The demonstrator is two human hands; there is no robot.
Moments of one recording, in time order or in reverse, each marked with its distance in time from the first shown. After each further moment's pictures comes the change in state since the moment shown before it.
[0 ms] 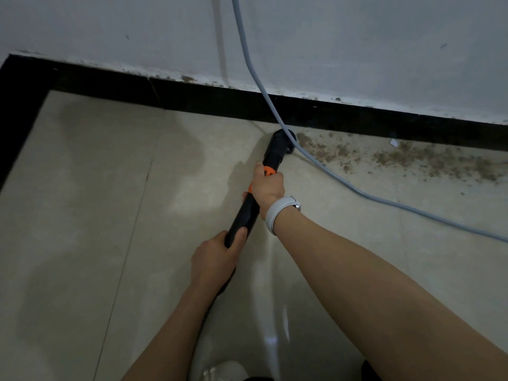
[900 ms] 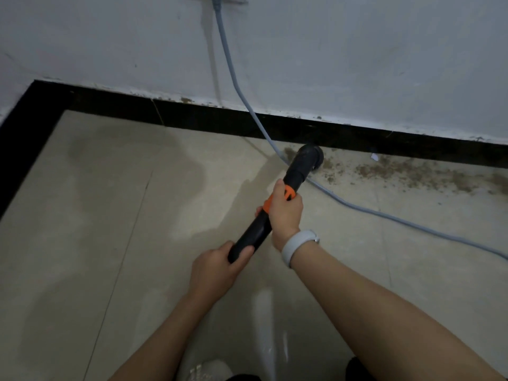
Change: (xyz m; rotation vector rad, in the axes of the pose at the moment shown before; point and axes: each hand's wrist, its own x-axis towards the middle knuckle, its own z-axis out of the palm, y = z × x) left_hand -0.035 0.025 -0.006 0.101 -0.009 0.185; right_hand -0.046 0.011 -0.068 0.319 0.064 -0.156
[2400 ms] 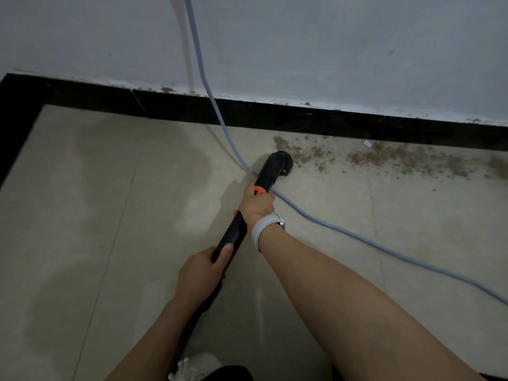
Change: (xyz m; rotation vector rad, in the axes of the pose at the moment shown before) left_hand -0.007 -0.009 0.019 -0.167 -0.080 -0.182; right_hand 0.025 0.028 0.022 -0.380 -0.029 0.199
